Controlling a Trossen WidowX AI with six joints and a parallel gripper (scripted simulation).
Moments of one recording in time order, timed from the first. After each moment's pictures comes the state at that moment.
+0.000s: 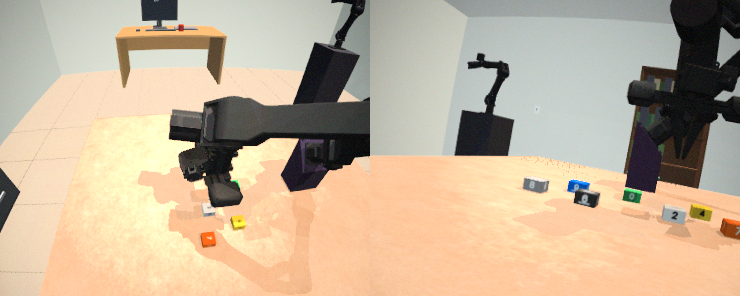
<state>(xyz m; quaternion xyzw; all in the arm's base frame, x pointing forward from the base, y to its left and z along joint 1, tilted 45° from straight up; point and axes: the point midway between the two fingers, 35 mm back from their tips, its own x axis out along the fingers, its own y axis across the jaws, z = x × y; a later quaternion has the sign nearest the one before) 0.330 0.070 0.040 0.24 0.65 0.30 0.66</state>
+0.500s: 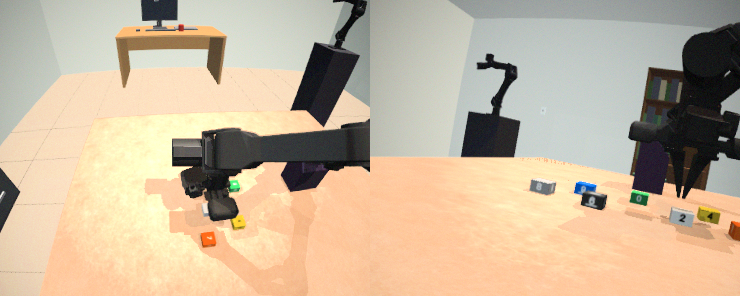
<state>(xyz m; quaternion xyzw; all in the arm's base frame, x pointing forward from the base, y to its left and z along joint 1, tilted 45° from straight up) 0.320 0.110 0.002 0.24 0.65 0.30 0.65</state>
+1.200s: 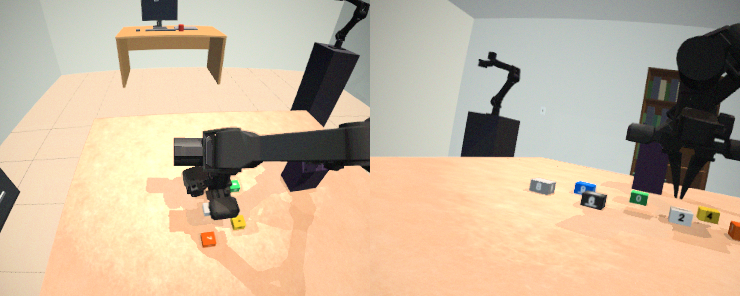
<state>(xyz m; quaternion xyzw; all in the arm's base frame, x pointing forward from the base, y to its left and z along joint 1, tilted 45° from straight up) 0.314 0.109 -0.001 0.24 0.66 0.30 0.64</state>
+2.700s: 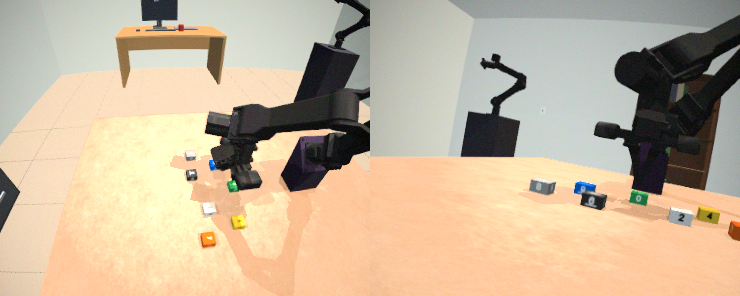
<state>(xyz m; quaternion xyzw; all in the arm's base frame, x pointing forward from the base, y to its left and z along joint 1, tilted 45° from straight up) 0.239 0.053 -0.053 0.24 0.66 0.30 0.65</state>
